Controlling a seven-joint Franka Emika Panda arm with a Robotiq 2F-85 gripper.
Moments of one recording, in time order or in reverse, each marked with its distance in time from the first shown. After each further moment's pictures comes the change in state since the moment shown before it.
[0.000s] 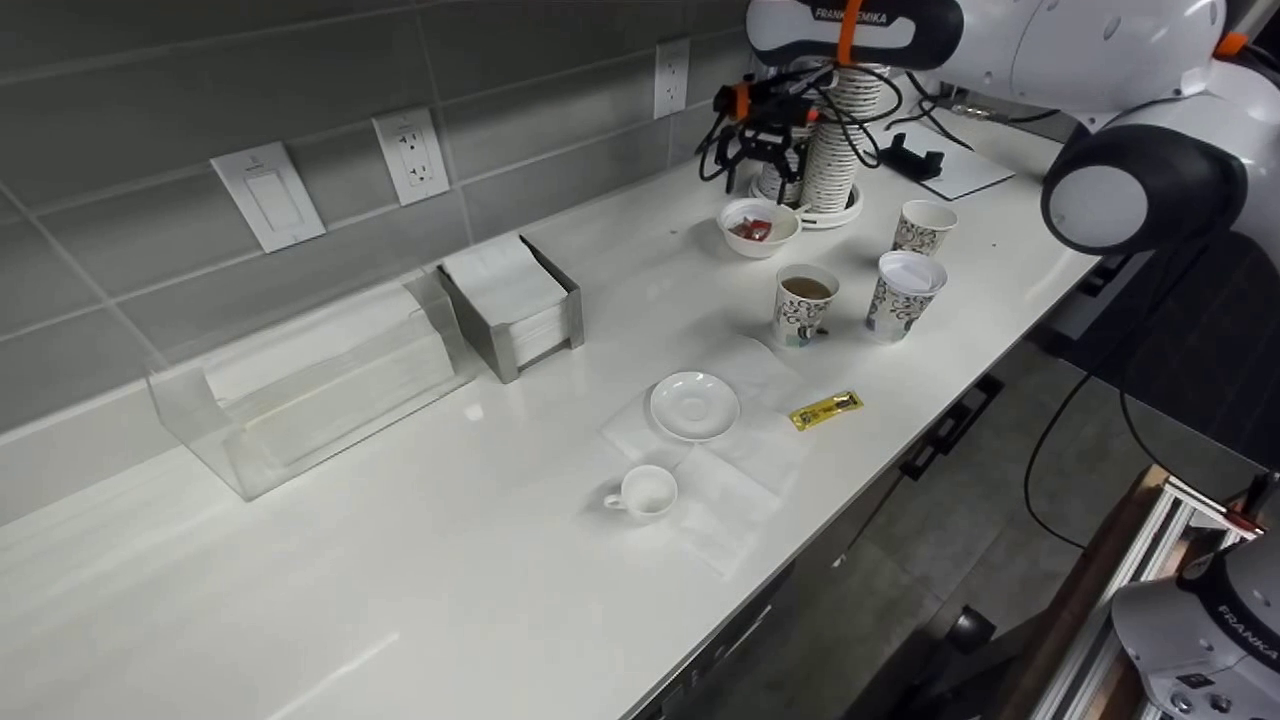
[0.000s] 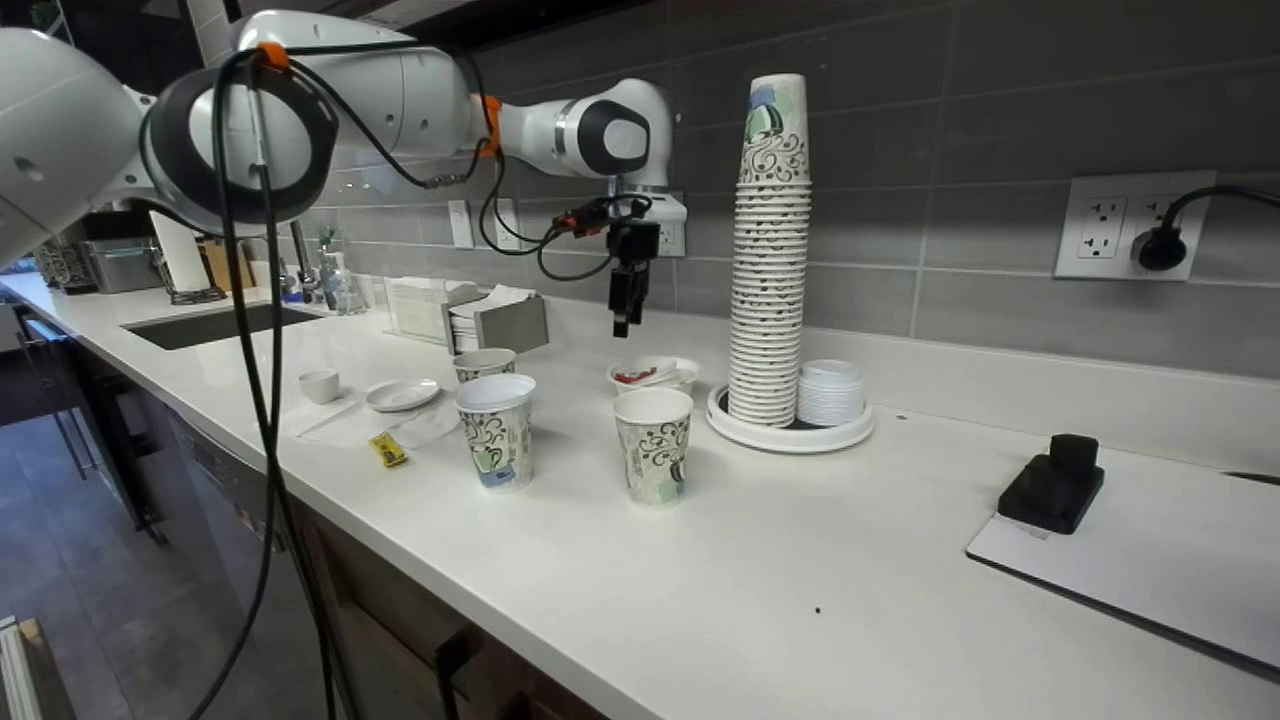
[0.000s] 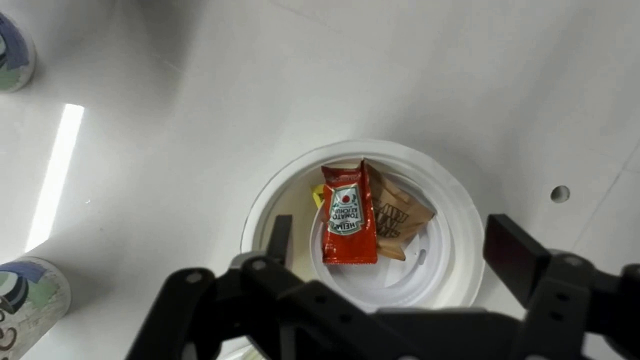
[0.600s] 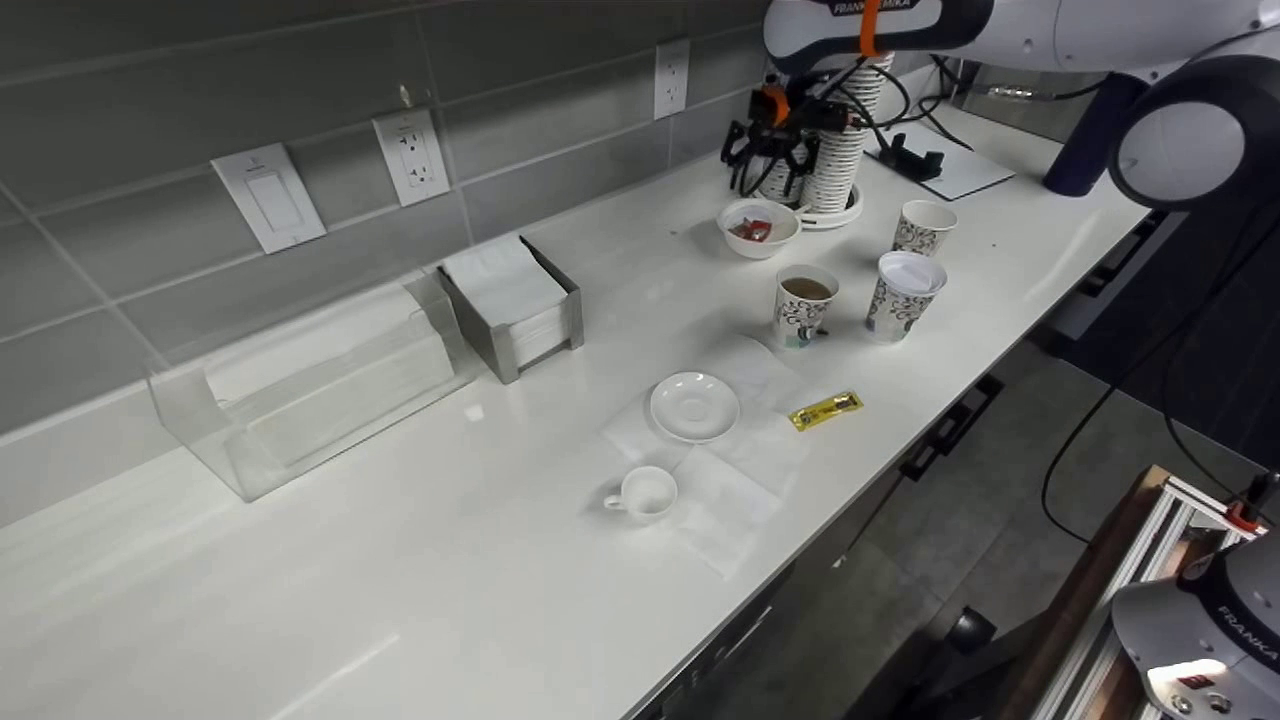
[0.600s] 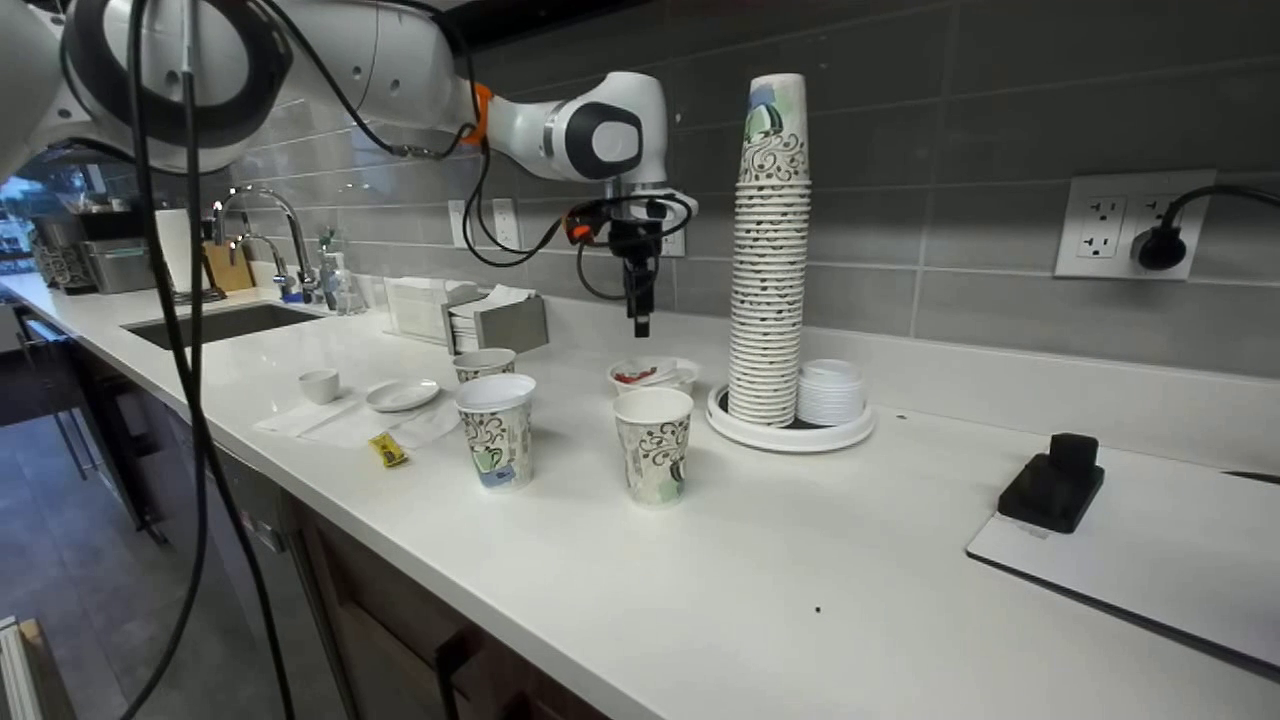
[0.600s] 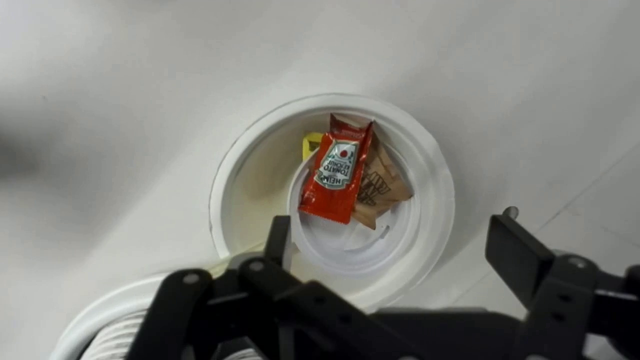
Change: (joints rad) arm 0.012 -0.181 0.001 -0.335 -0.007 0.277 -0.416
